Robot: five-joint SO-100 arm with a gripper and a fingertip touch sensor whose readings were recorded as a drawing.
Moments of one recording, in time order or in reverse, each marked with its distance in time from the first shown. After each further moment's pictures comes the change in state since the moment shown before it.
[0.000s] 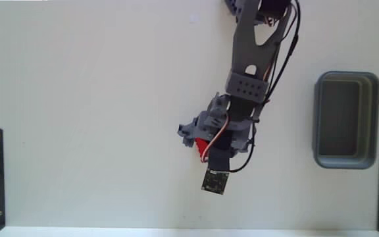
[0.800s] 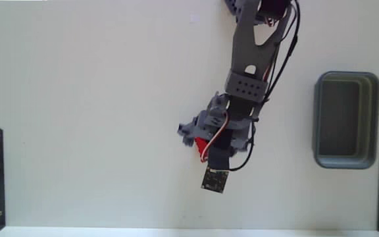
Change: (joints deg) arm 0.0 0.1 1.8 -2.3 0.1
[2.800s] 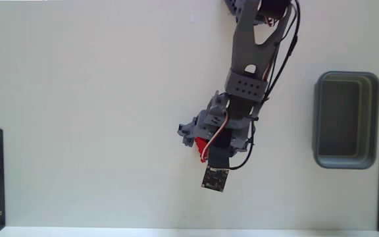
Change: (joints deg) arm 0.0 0.0 1.4 -1.9 -0.1
